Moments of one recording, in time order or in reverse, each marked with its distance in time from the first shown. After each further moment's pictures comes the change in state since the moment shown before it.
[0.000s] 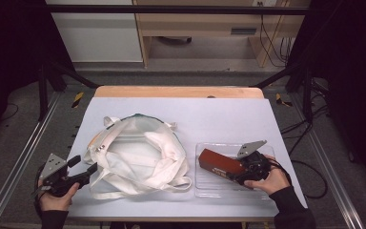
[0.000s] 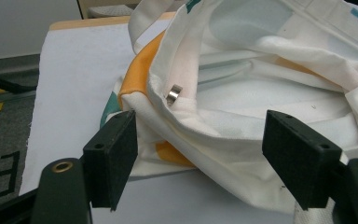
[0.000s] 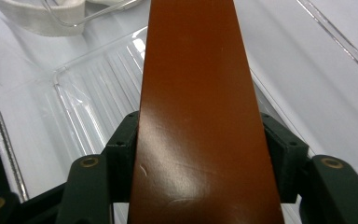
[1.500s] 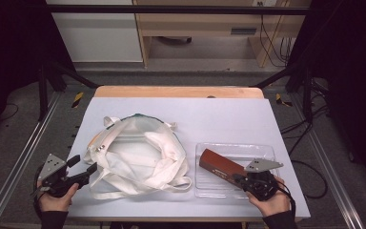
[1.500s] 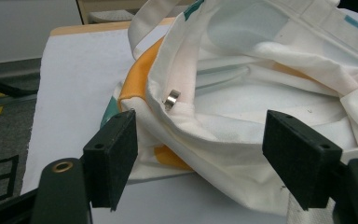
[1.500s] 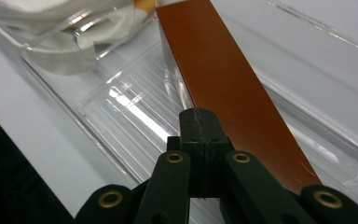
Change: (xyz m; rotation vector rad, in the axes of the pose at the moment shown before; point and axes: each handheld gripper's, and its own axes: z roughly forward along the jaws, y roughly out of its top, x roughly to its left) left arm -0.001 0.001 -0.003 -0.017 -0.003 -0.003; right arm 0.053 -0.024 -0.024 -0.158 -0.175 0.219
